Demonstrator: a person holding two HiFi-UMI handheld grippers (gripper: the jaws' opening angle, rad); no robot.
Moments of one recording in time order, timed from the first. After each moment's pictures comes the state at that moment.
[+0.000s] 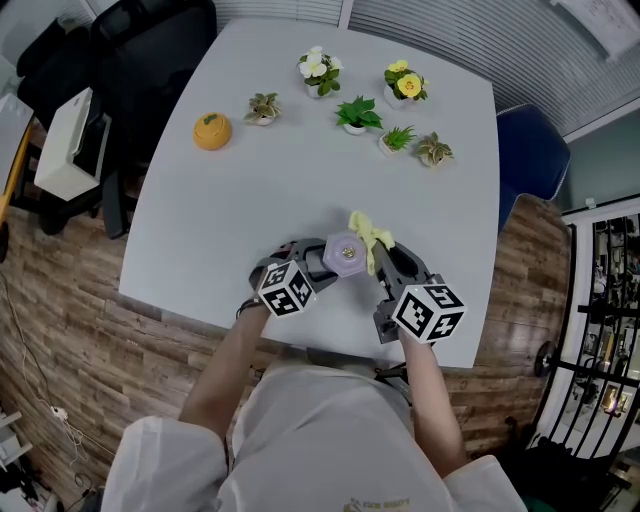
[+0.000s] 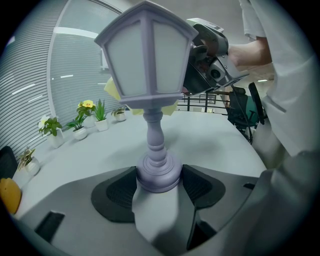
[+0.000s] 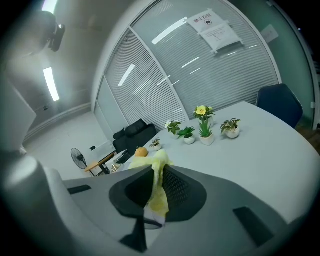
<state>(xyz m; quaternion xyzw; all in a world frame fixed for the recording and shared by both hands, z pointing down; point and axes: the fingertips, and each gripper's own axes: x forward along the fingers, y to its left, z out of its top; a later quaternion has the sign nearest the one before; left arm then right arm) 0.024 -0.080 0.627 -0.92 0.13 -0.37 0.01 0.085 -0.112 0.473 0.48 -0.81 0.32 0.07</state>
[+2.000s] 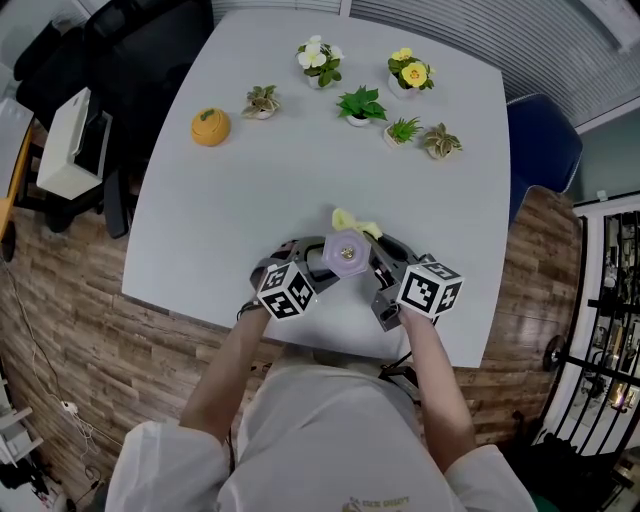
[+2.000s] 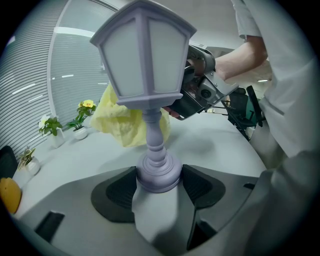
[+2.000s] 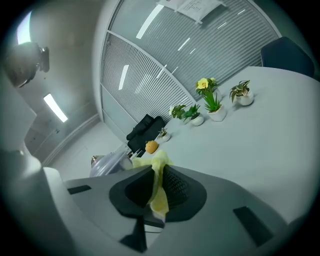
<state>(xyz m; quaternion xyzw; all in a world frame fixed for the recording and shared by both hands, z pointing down) 0.024 -0.080 0.626 -0.92 0.14 -0.36 0.01 0.064 -0.130 0.519 0.38 -0.83 0.42 0.02</state>
